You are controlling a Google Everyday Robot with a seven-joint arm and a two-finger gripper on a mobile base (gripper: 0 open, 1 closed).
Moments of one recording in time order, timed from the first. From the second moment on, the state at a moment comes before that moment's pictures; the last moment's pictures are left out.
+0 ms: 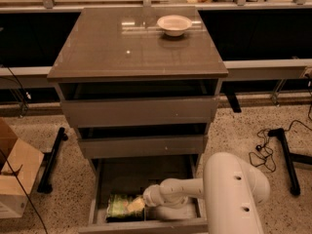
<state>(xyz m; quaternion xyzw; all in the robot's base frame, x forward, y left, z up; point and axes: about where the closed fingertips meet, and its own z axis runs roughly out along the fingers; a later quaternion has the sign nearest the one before) 0.564 0.073 0.167 -0.34 0.87 0.26 0.25</state>
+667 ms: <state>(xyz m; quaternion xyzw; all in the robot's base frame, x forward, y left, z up) 0.542 0.074 0.131 -0.28 0.88 0.29 0.24</state>
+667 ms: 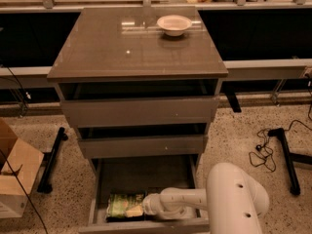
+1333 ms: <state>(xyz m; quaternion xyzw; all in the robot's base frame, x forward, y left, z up) 0.533 0.080 0.127 -0.27 0.88 0.30 0.23</state>
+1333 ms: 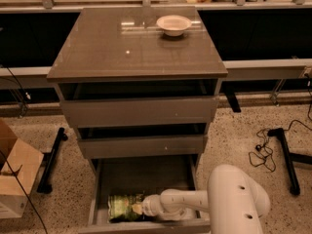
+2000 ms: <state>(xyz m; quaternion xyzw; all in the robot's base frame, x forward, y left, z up) 0.539 0.086 0.157 -0.28 0.87 0.30 0.26</state>
